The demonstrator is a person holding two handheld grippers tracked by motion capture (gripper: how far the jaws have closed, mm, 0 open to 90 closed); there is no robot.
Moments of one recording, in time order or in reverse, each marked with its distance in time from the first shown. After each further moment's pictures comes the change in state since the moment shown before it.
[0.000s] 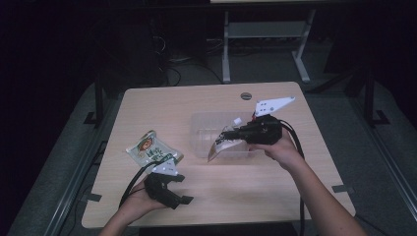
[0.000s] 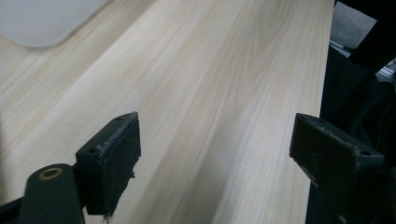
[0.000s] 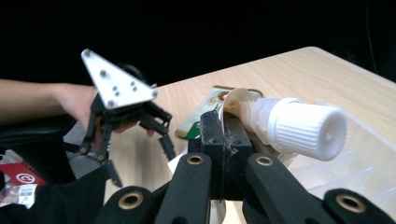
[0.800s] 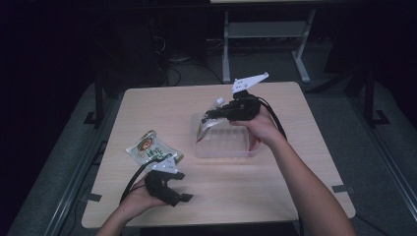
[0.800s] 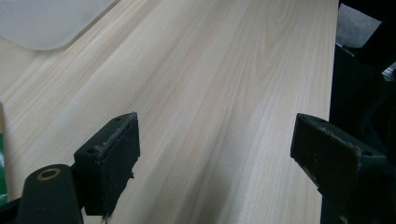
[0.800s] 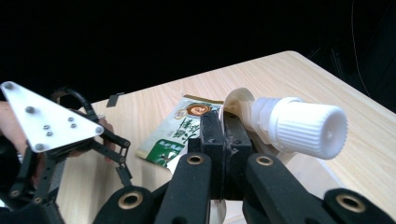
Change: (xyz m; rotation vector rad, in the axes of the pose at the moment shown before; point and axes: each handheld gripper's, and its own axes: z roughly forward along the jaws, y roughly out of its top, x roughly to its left) left arm 0.009 0.001 0.001 -0.017 -0.009 0.007; right arm -0.045 0.043 0.049 0.052 -0.040 -0.023
